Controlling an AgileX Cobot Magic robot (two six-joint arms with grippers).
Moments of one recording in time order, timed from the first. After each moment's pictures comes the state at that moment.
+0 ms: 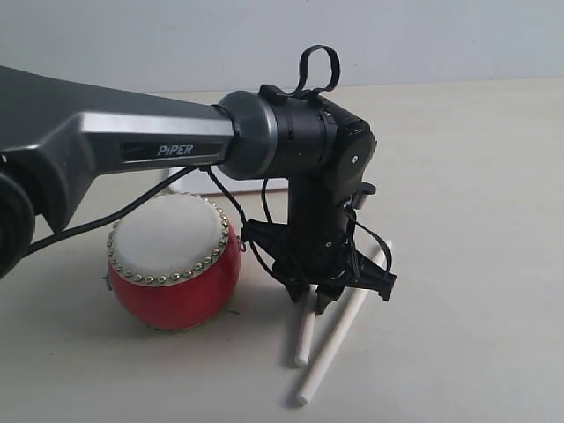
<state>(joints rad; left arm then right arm) -0.94 2.31 -1.72 -0.03 1.09 -0.40 0.11 0.01 -0.01 0.00 0.36 0.15</state>
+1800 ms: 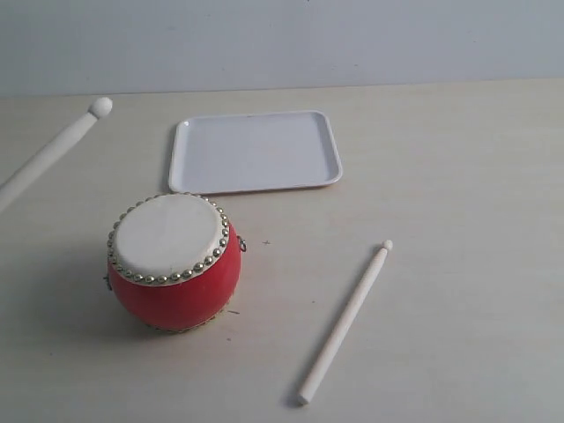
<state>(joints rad) -0.51 1.05 -0.94 0.03 1.22 0.22 0.11 0.13 -0.23 0.49 -0.09 0.60</state>
